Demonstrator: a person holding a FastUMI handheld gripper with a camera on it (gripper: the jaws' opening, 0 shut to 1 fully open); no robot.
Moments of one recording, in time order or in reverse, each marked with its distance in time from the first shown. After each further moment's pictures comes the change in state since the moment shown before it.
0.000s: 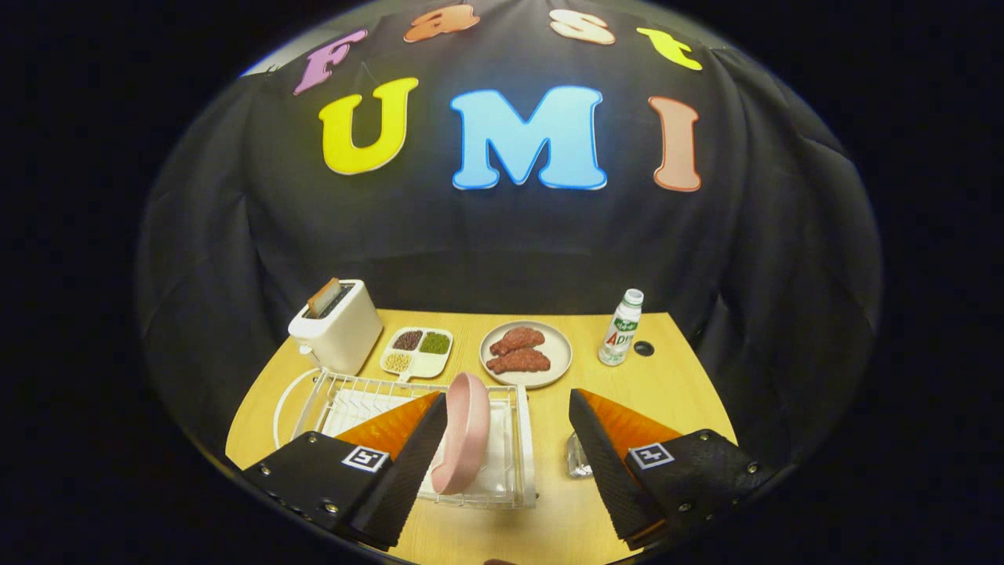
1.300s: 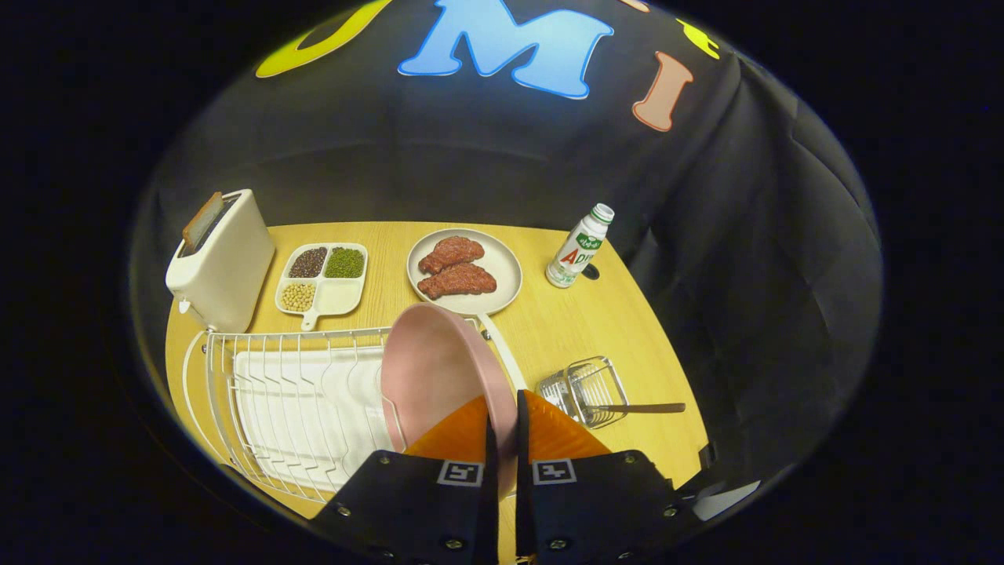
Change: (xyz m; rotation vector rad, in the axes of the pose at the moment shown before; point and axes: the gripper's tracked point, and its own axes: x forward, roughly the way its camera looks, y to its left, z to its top) arm 0.073 0.010 -0.040 -0.053 0.280 -0.430
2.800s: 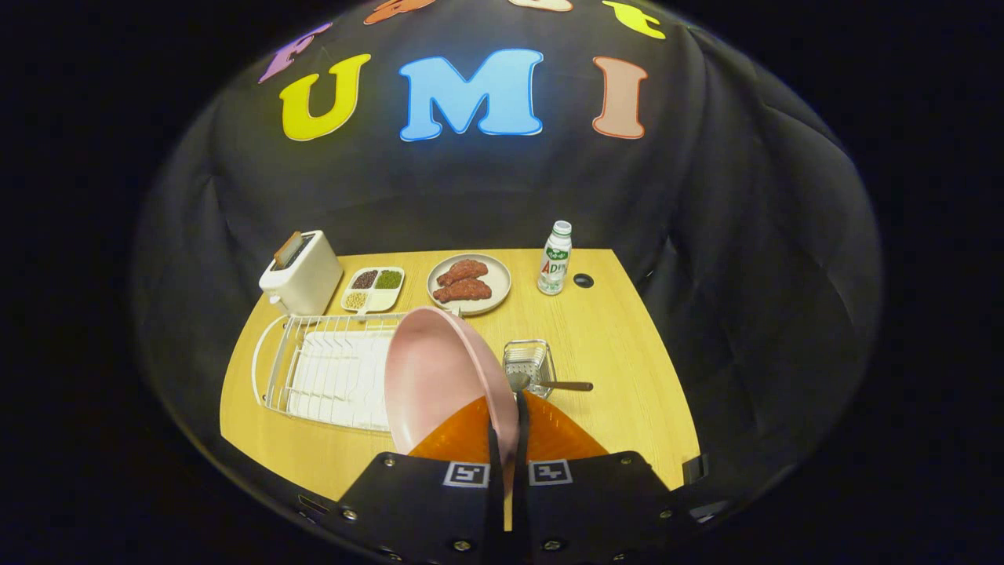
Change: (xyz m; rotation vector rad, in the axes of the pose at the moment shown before) arm -0.093 -0.151 -0.076 0.078 -0.087 0.367
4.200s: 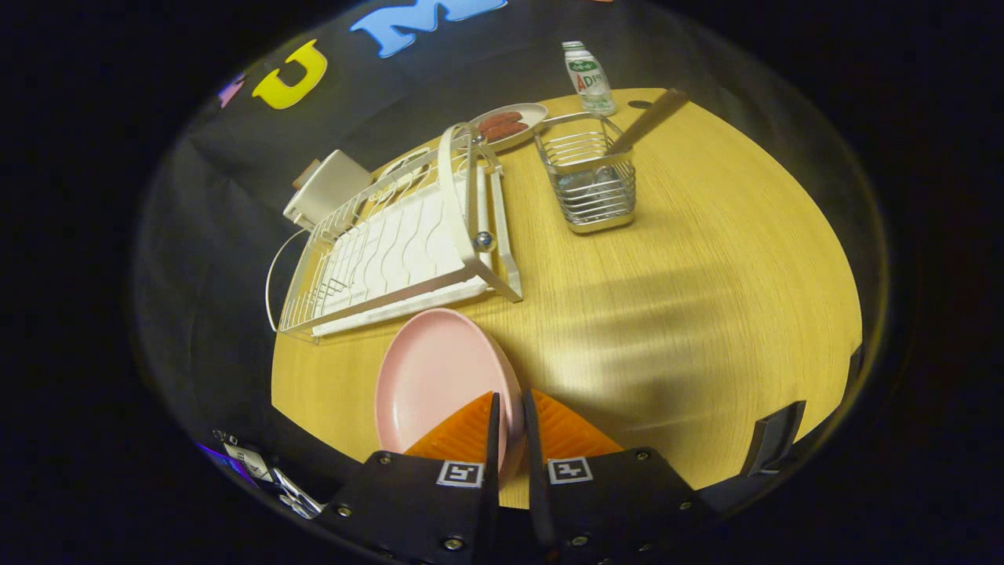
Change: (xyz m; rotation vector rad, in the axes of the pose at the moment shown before) arm 0.102 0.031 -0.207 0.227 0.310 0.356
